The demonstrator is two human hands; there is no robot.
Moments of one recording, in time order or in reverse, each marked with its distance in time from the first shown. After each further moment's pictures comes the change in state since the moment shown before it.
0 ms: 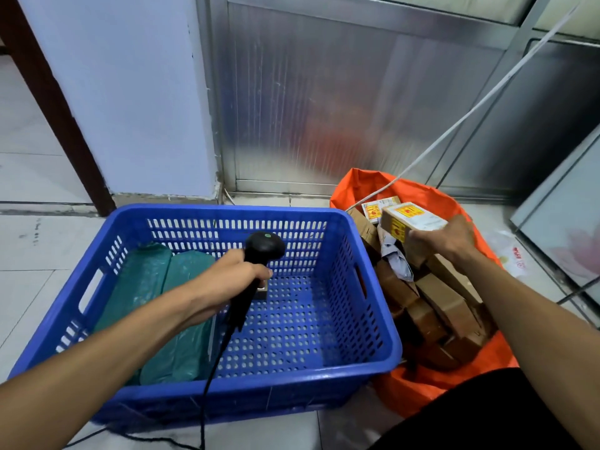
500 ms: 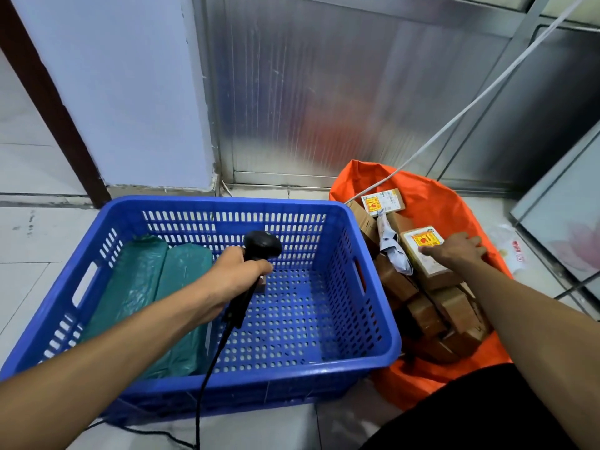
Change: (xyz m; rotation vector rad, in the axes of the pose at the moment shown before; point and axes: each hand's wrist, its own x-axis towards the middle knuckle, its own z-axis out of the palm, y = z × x) left_hand 0.009 -0.006 0.014 0.031 0.108 -0.057; right_hand -0.012 0.013 0.011 -0.378 -0.054 0.230
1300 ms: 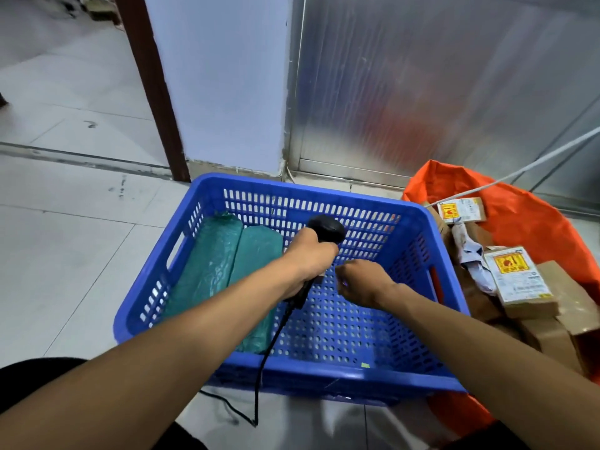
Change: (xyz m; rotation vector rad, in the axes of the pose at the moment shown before) left_hand 0.003 0.000 -0.033 -0.010 0.079 -0.040; right_hand -0.179 -0.158 0.148 -0.541 -0.256 -1.273
